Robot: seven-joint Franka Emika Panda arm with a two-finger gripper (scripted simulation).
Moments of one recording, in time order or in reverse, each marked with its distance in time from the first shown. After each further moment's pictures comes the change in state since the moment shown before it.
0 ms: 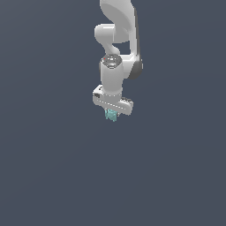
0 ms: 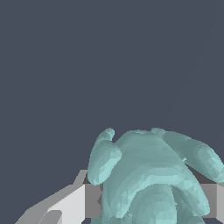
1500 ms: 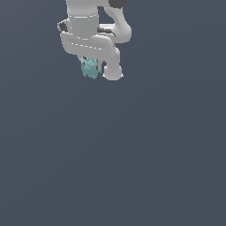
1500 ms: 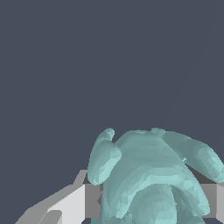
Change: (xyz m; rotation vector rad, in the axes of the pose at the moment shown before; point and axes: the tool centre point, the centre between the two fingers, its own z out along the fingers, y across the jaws) arm -0.011 0.095 -0.238 0.000 0.002 0.001
